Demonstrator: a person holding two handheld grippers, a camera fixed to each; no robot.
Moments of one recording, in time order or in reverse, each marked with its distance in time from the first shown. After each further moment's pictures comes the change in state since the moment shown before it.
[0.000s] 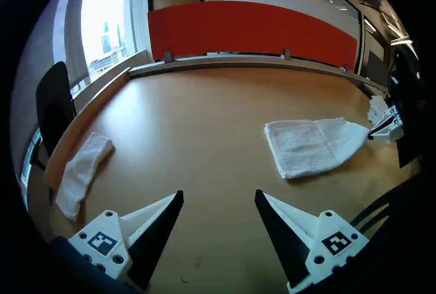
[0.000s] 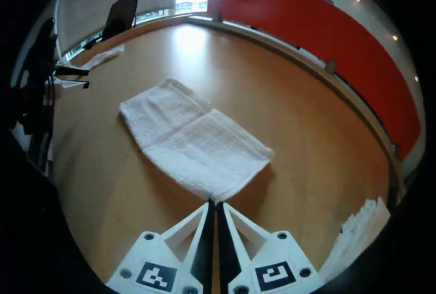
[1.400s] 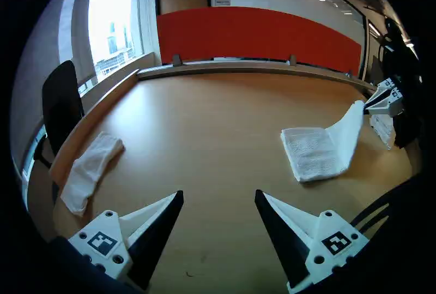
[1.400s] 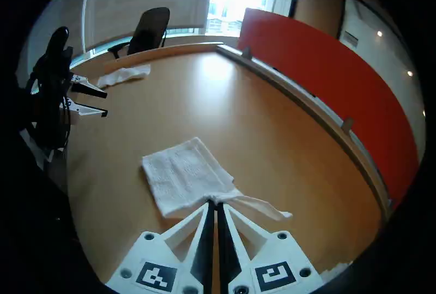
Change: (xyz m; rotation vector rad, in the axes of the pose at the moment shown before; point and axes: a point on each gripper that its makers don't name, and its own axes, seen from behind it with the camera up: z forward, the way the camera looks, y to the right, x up) left arm 0.003 -0.008 -0.019 0.037 0.024 -0.028; right arm 0.115 -0.033 -0.010 0.094 0.143 -0.187
